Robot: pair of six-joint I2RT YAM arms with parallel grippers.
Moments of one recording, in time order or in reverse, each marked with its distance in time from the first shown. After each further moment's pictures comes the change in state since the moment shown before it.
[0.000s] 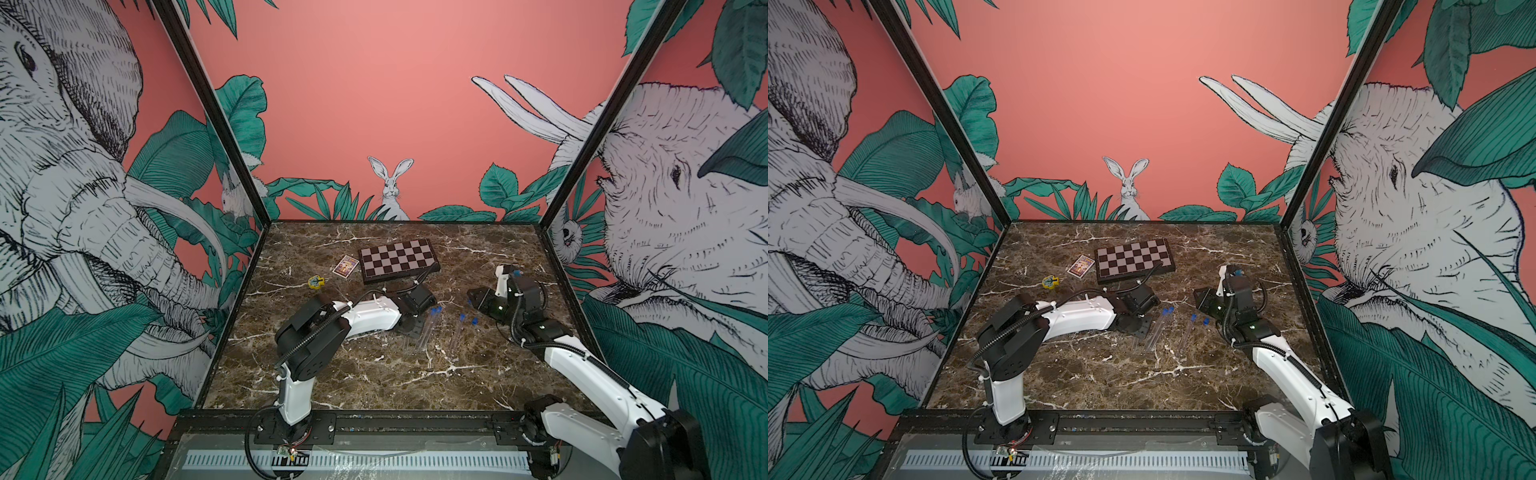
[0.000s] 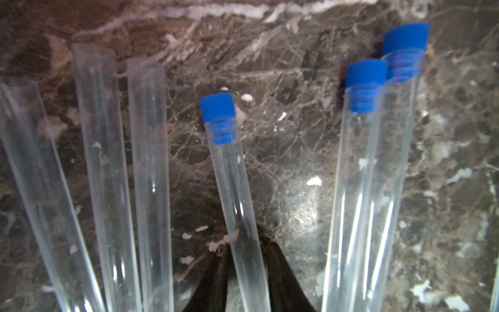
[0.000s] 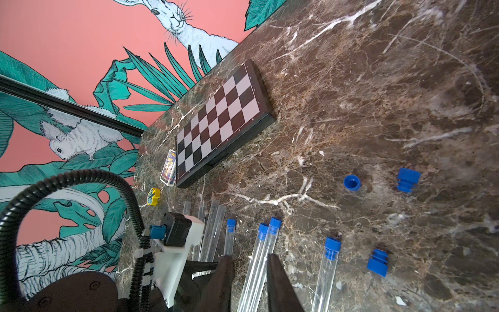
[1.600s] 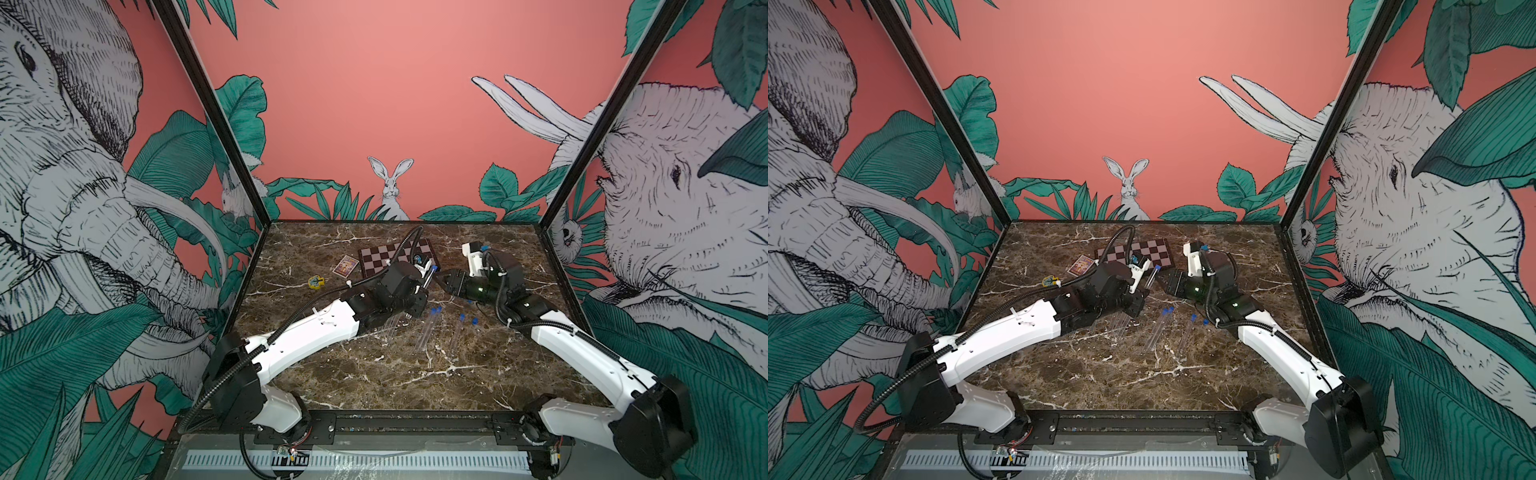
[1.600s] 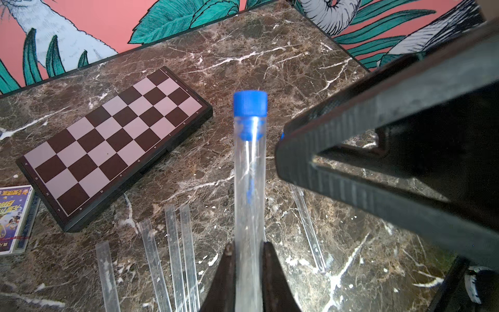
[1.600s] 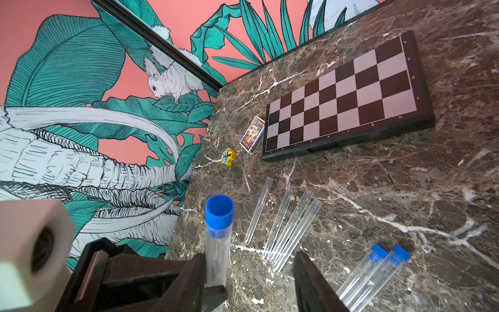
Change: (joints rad) left arm -0.025 -0.467 -0.011 0.119 0.002 0.232; right arm 0.163 0.175 0.266 0.033 -0.208 -0.059
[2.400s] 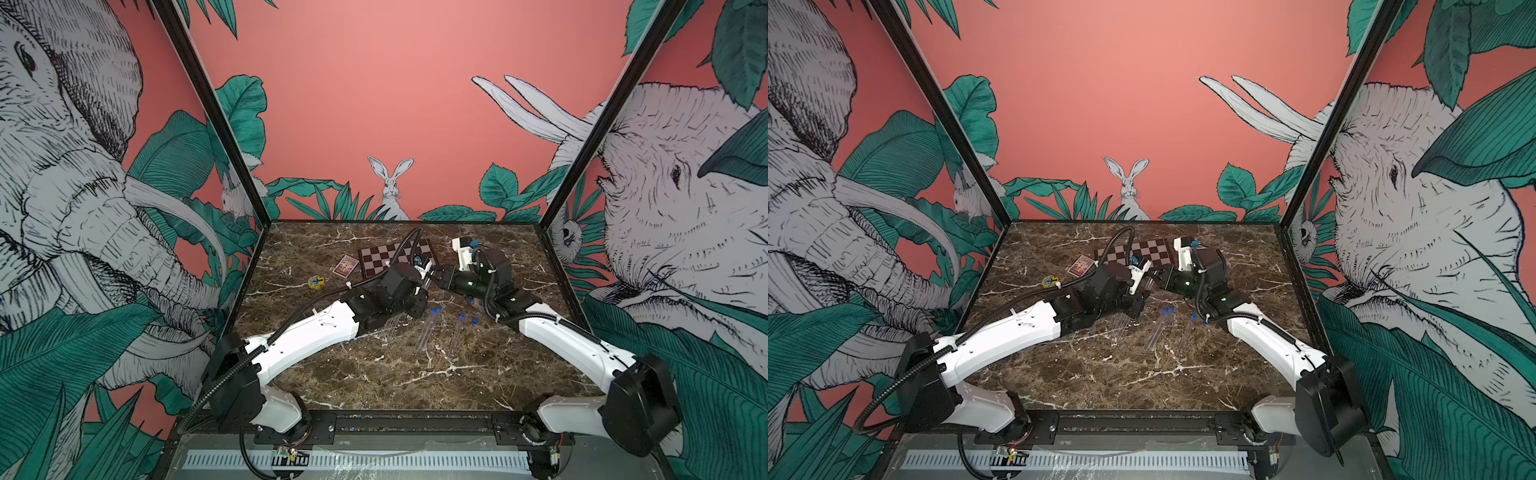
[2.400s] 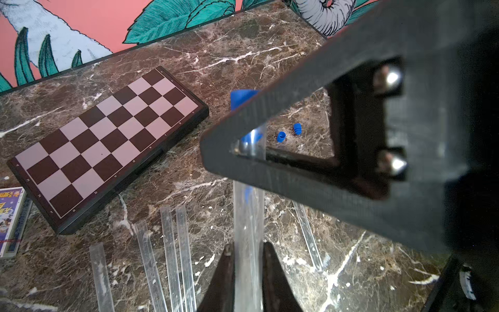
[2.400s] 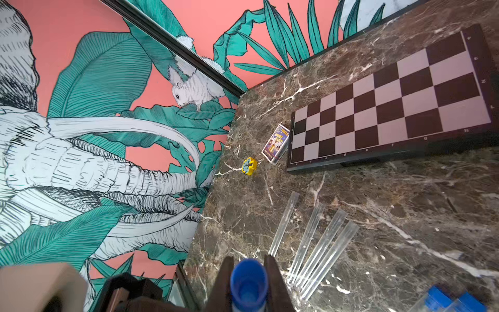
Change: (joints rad) left arm -0.003 -0.005 -0.018 0.020 0.013 -0.002; right arm 0.028 0.103 0.025 0.166 -0.043 0.101
